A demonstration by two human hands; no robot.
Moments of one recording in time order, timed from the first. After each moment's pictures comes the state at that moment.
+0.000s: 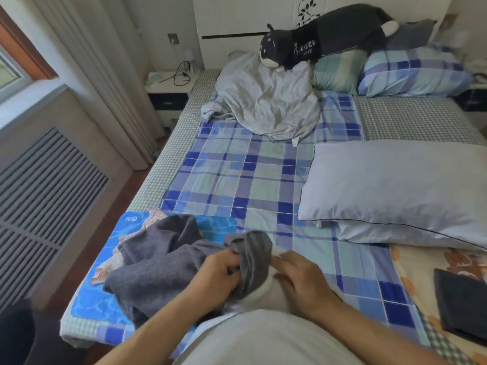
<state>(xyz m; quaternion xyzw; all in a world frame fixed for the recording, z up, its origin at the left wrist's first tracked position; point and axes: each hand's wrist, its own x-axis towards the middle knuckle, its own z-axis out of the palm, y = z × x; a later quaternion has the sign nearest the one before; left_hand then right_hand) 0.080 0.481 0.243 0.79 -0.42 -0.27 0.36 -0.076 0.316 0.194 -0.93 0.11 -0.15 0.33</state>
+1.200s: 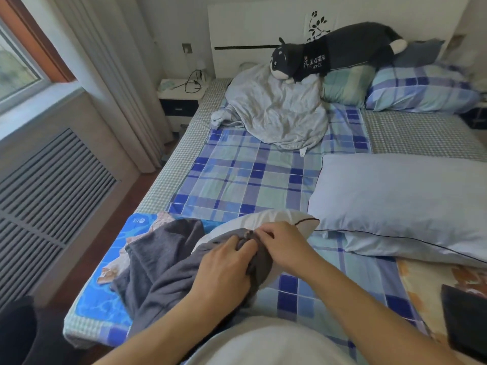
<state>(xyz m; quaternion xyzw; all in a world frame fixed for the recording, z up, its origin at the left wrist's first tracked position) 0.076 0.478 0.285 0.84 -0.52 0.03 0.14 0.008 0.334 0.314 -0.84 0.27 0.04 0.46</state>
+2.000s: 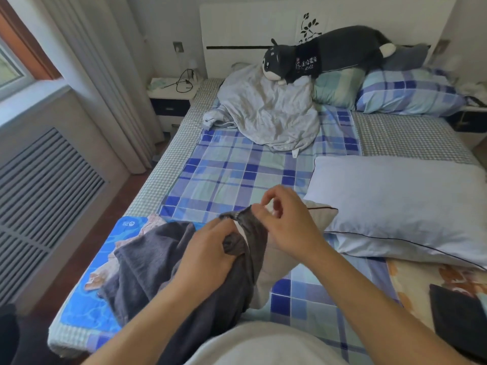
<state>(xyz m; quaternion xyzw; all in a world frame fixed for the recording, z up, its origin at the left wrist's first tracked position) 0.101 0.471 0.314 0.84 -0.41 -0.07 0.35 0.017 0.304 0.326 -0.83 0.26 -0.16 0.46</state>
